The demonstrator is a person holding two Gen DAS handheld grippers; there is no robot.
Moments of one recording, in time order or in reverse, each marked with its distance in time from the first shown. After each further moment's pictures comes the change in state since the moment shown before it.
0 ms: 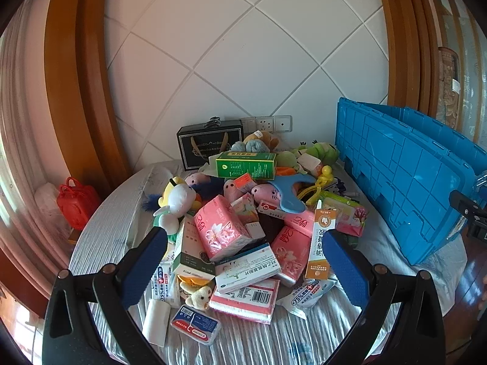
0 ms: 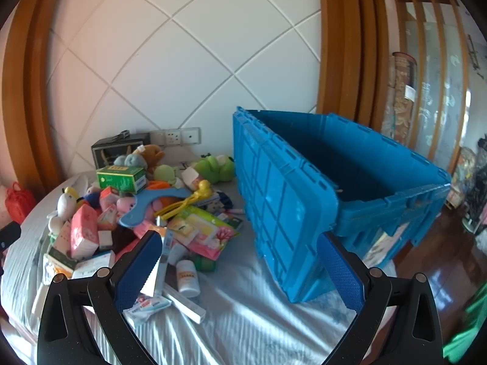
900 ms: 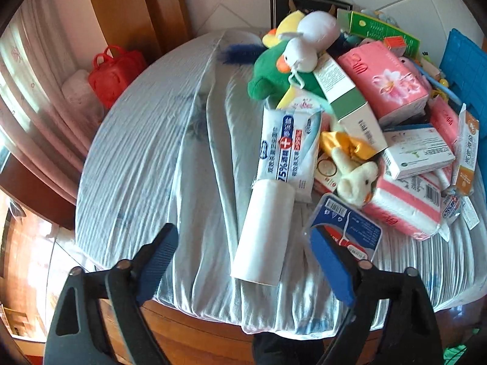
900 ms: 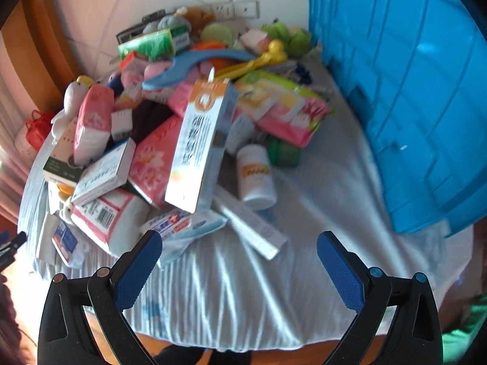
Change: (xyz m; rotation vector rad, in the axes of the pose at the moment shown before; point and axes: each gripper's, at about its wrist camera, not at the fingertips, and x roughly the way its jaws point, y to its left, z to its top) left arm 0.134 0.184 -0.159 -0.192 0.520 0.171; right arm 0.149 0.080 -0.098 -0.047 0.549 0.232
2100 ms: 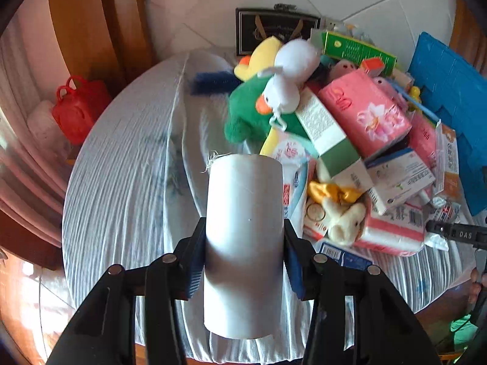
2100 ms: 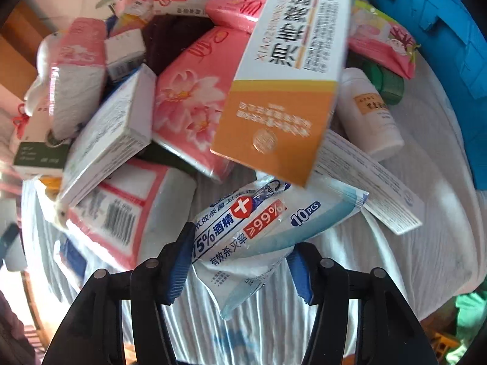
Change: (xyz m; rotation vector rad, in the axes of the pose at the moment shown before) left arm -0.023 0.007 0.053 0.126 -0.111 -0.148; right arm 0.082 0.070 -0.008 0.108 0.228 0.054
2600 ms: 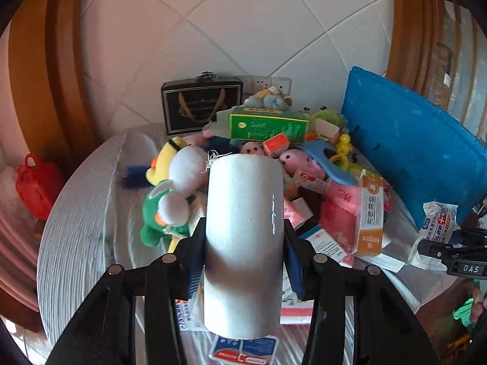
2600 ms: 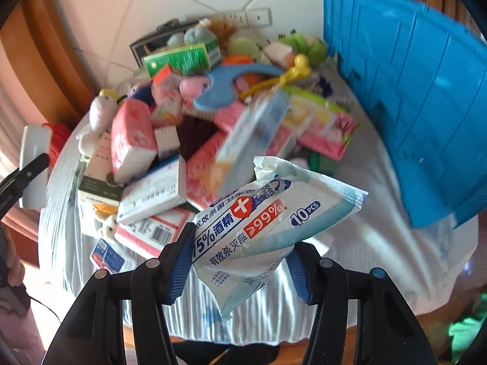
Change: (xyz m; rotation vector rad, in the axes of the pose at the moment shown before) left arm -0.029 -0.094 0.075 0.141 -0.240 -0.207; right arm -0.126 -0.011 -0.007 -0.079 -0.275 -0.031
